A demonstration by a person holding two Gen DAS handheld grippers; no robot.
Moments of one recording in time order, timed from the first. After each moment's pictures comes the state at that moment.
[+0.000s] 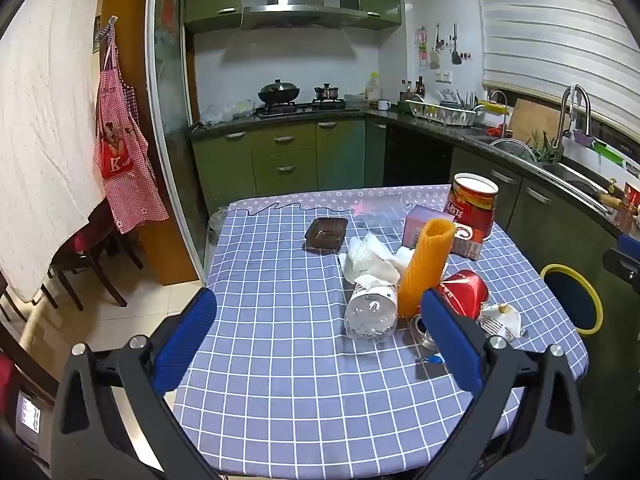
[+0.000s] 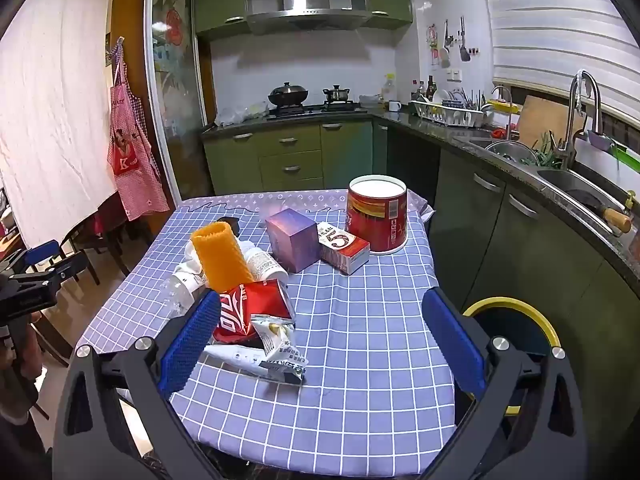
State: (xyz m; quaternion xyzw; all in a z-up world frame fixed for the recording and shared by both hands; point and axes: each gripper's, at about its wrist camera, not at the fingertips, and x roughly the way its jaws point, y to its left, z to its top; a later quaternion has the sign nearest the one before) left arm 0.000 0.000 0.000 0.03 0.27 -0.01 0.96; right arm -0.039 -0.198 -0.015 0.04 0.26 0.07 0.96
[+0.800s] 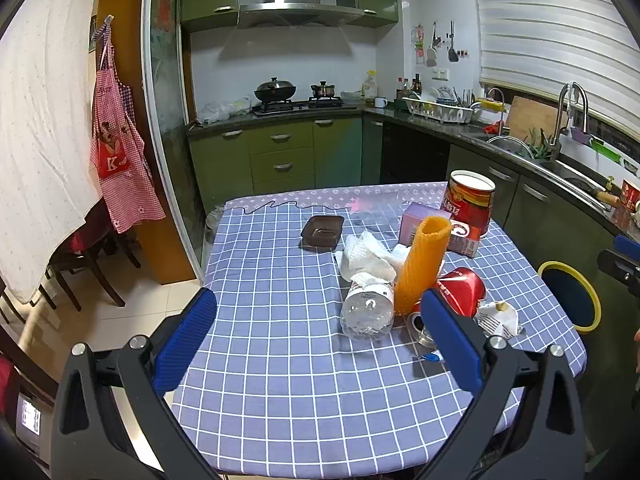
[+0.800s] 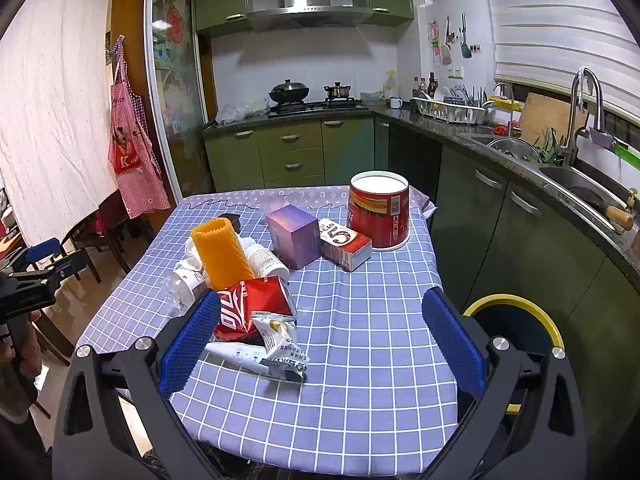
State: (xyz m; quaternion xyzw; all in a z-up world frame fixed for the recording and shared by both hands) left arm 0.003 -0.003 -0.004 0.03 0.28 -0.01 0.96; right arm -0.037 -0.187 -0.017 0.04 0.27 0.07 0.96
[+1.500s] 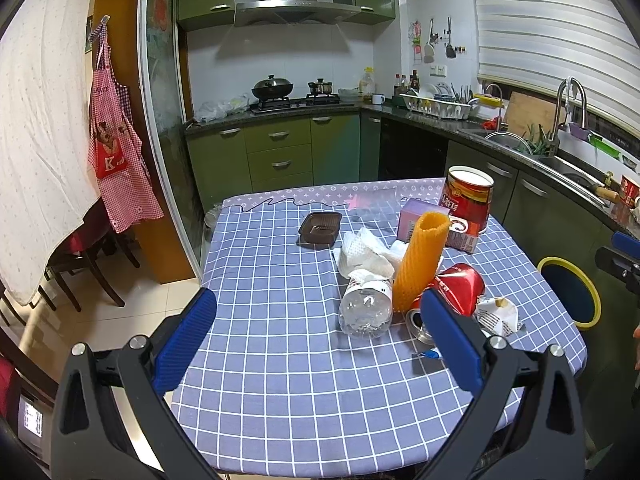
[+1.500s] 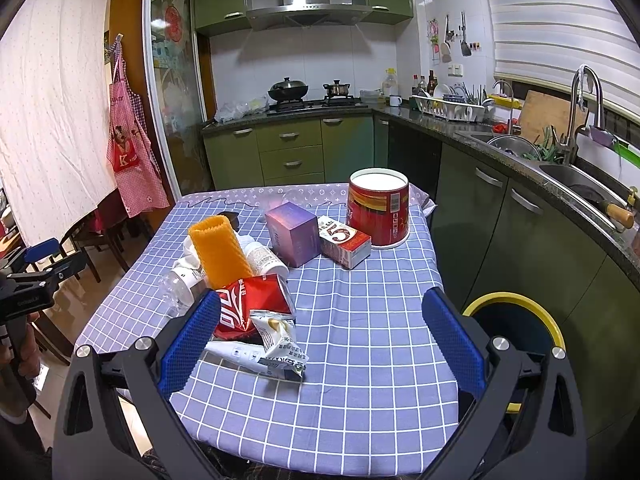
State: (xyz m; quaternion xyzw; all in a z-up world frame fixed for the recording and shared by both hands) left arm 0.002 -0.008 -0.007 0.03 0.28 -0.01 0.96; right arm -0.036 -0.191 -0.021 0.04 0.27 0.07 0.96
